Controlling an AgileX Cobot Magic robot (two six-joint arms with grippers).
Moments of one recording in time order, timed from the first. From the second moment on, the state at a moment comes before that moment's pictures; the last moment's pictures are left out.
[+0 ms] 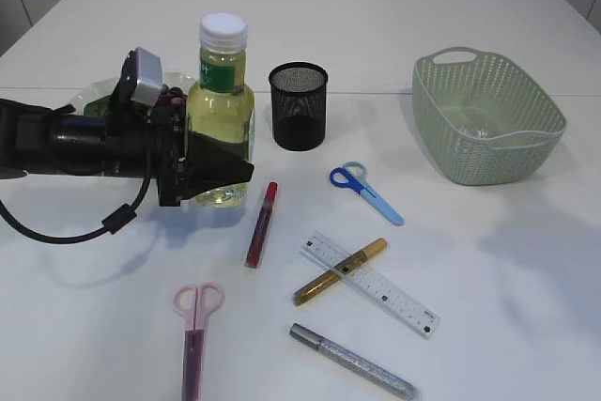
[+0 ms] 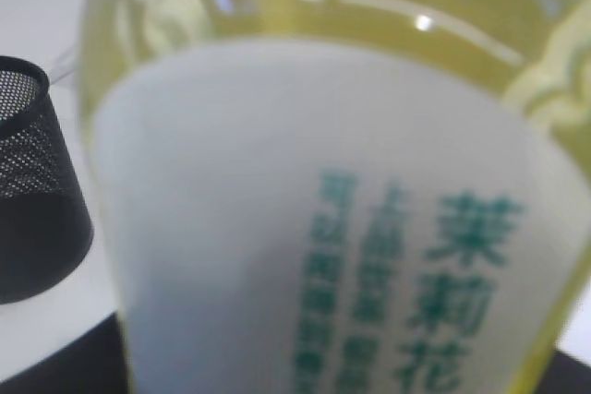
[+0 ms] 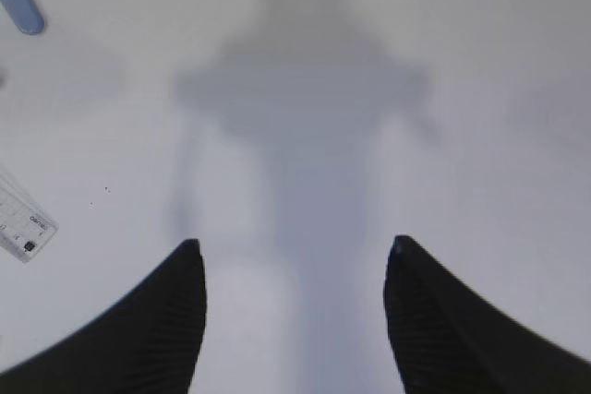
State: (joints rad) left arm -0.12 2.12 -1.13 -1.74 1.09 2.39; right arm 0.02 1.31 -1.02 -0.08 0.98 0.02
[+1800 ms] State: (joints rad) left arm -0.01 2.30 -1.15 -1.77 1.09 2.51; right arm 0.02 1.31 -1.02 -0.08 0.98 0.02
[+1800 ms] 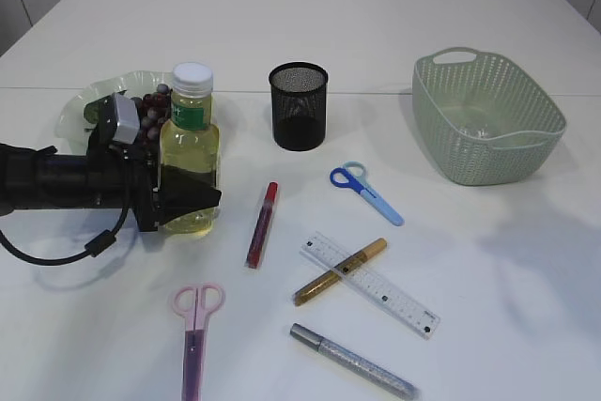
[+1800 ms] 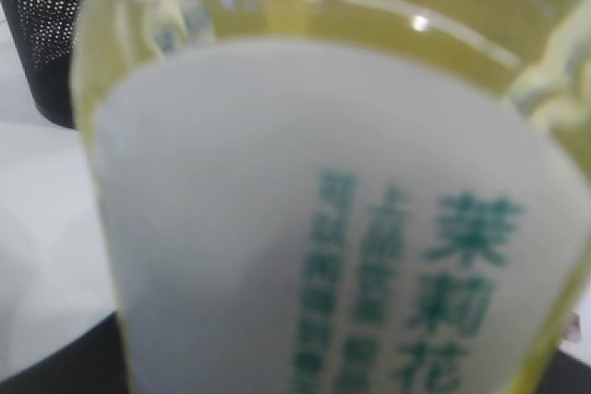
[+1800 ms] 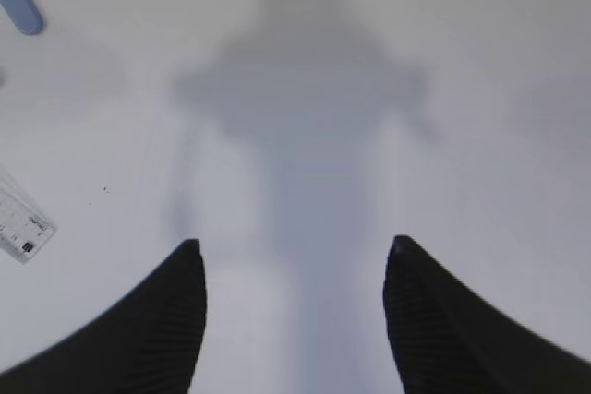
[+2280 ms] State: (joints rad) left arm -0.01 2.30 -1.15 -1.78 1.11 2.52; right arm 0.02 1.31 -1.02 -0.08 0.98 0.02
